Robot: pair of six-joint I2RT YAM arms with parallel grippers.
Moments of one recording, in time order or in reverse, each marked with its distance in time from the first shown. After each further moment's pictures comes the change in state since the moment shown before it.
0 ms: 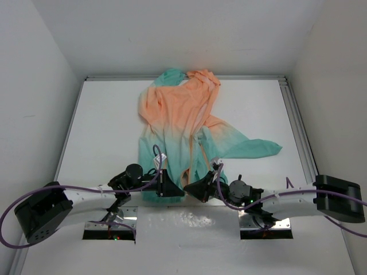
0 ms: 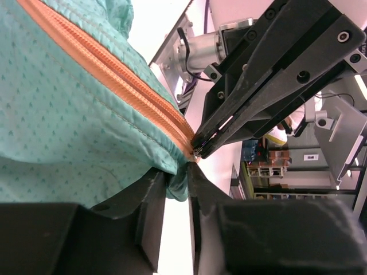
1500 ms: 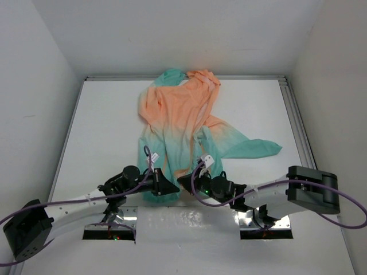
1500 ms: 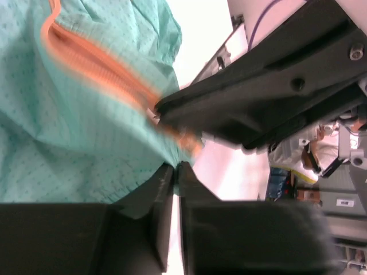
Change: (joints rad) left arm -0.003 -0.251 -0.005 -0.326 -0.181 0.043; right arm -0.029 0.314 0.167 0.012 0.177 -0.135
